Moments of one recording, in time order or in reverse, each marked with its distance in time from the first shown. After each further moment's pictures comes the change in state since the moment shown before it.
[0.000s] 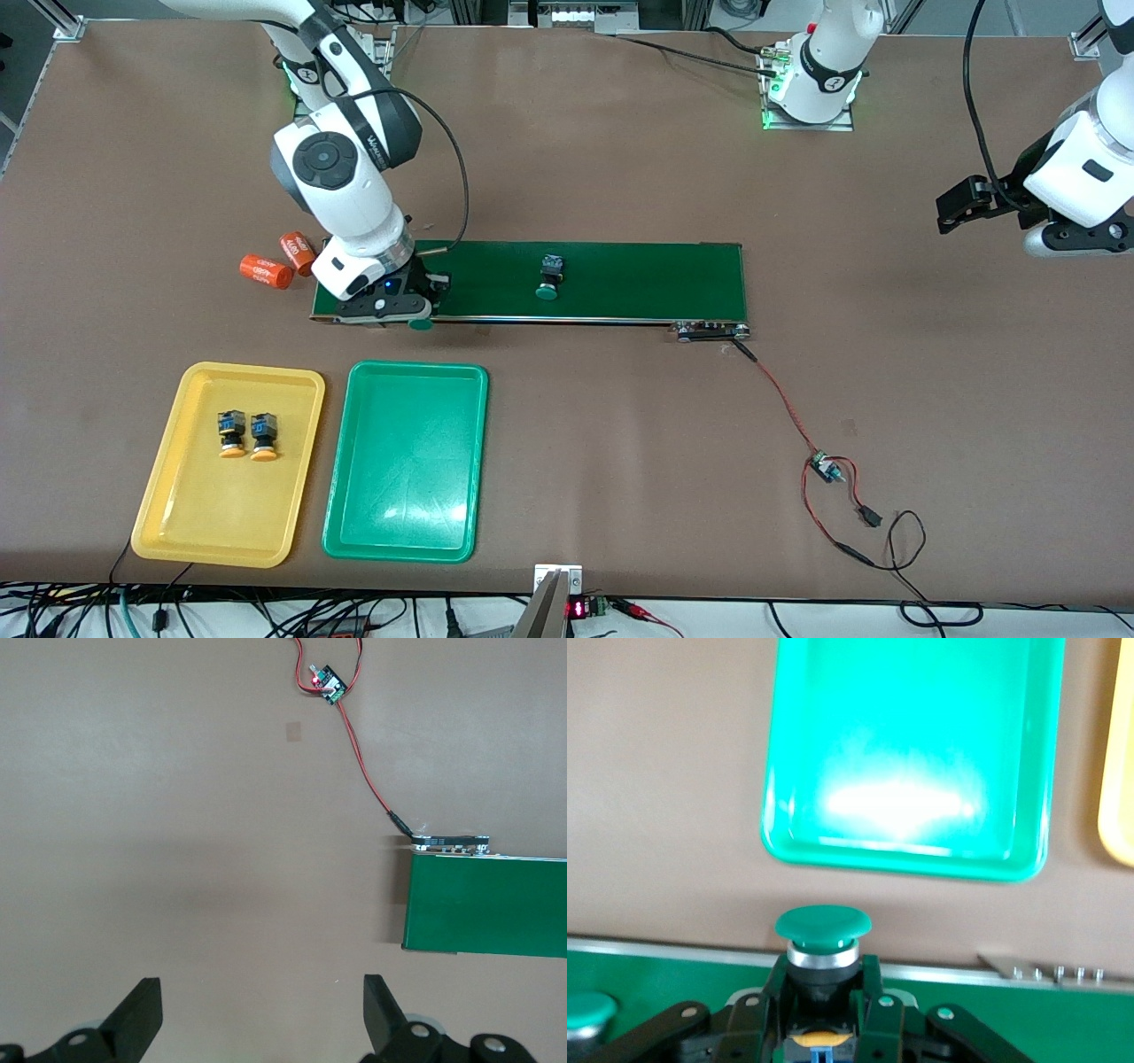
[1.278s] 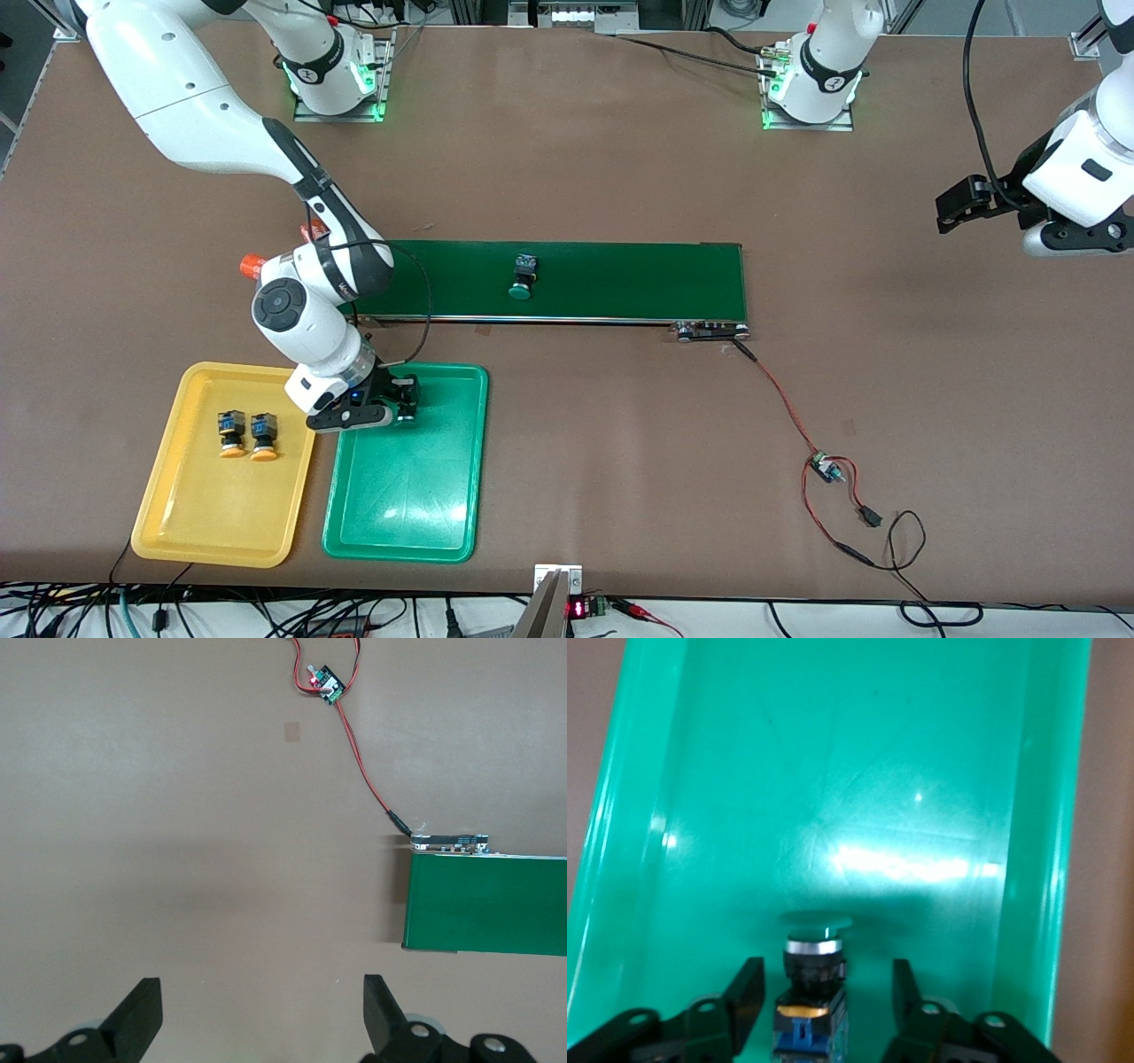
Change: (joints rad) left arm 0.000 0.000 -0.001 0.001 0.000 0.000 0.007; right arm -0.002 0.425 -0.178 0.259 -0.001 0.261 -0.256
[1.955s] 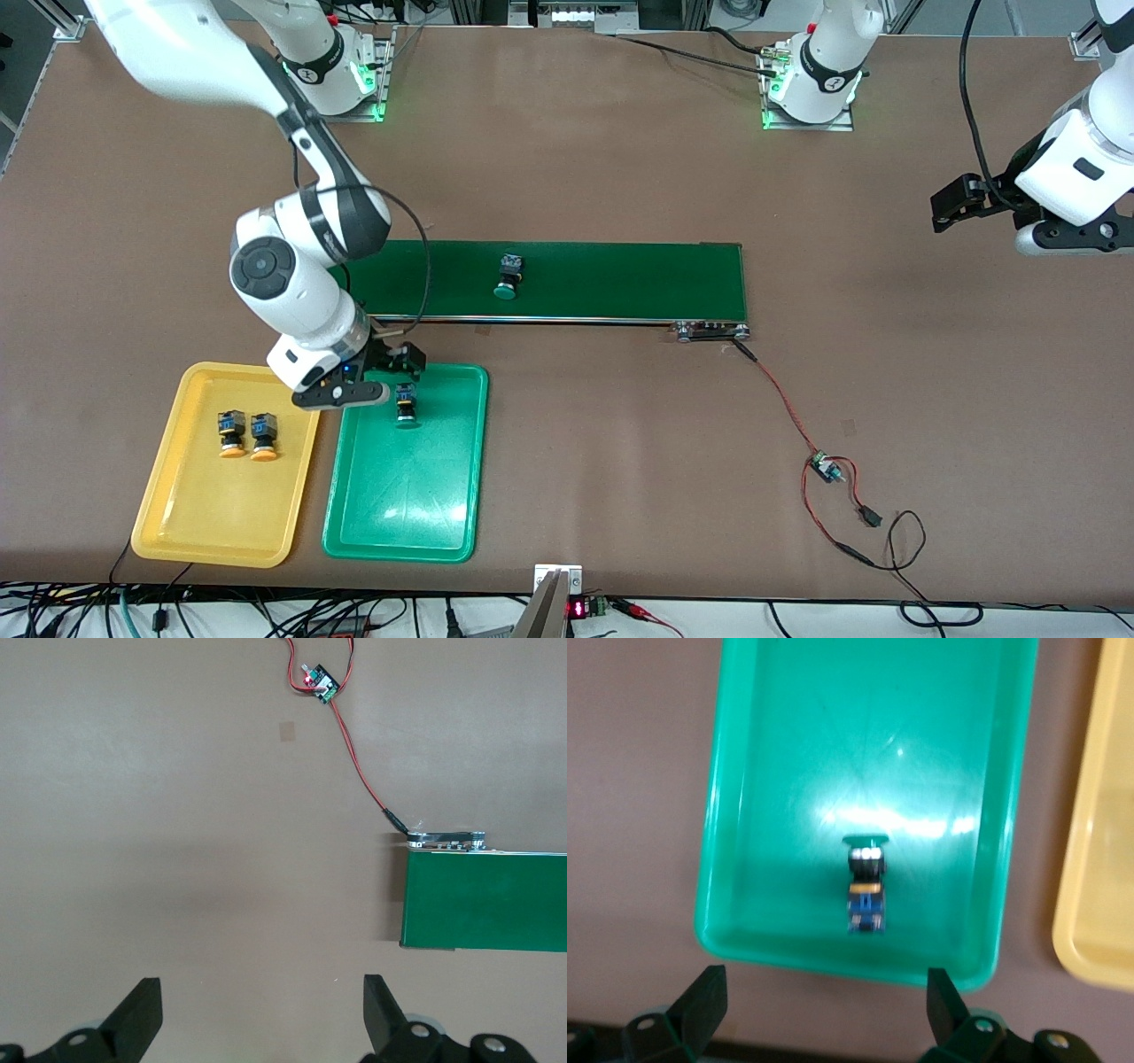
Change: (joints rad) left arm 0.000 0.000 -0.010 0.000 0.000 -0.001 0.001; right arm 0.074 -0.249 0.001 -0.001 0.095 -0.386 0.060
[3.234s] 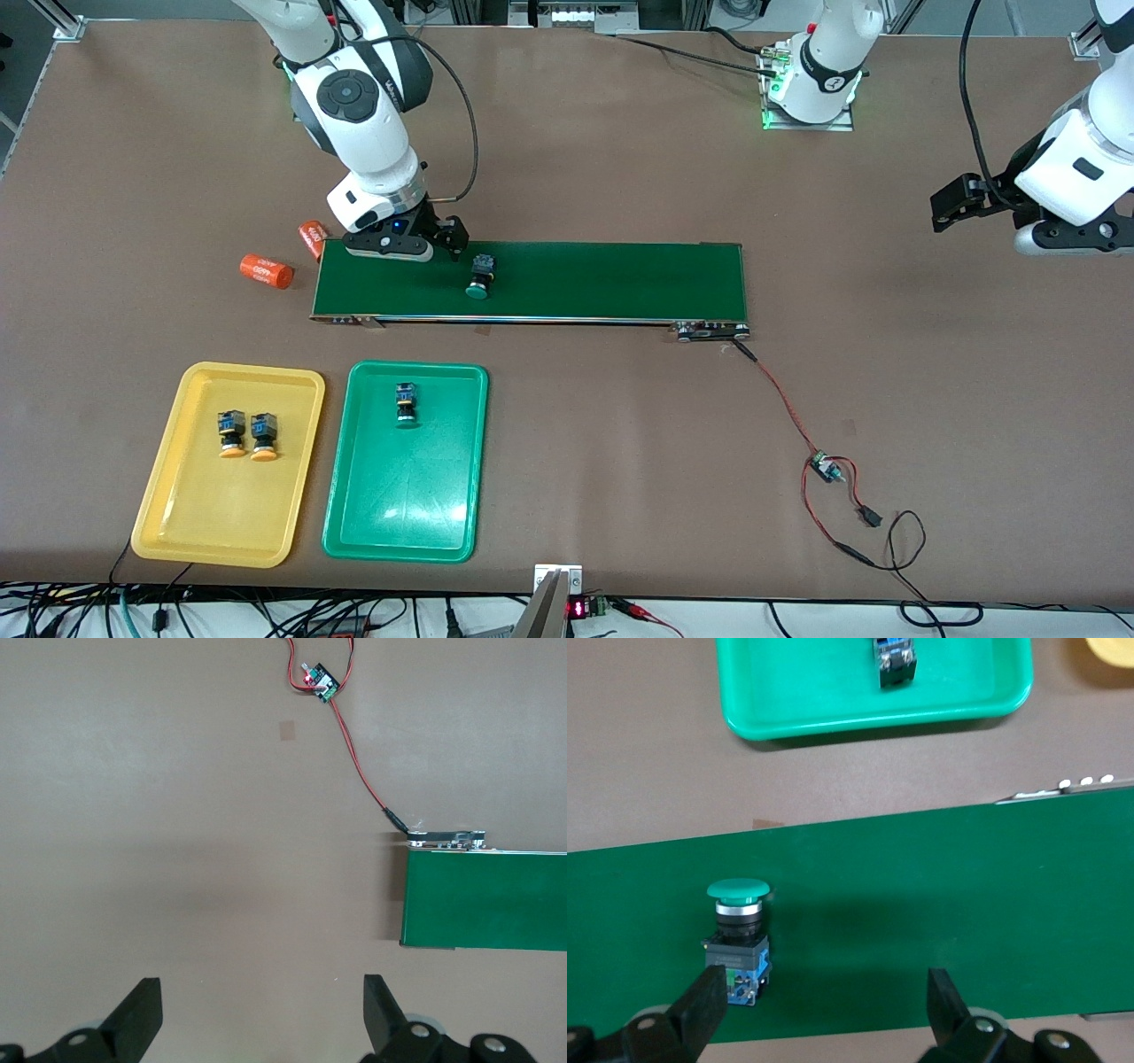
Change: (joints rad) left arm 0.000 0.000 0.000 0.000 0.000 -0.002 0.000; right arm -0.001 -0.393 0.179 -0.620 0.012 0.226 0.427
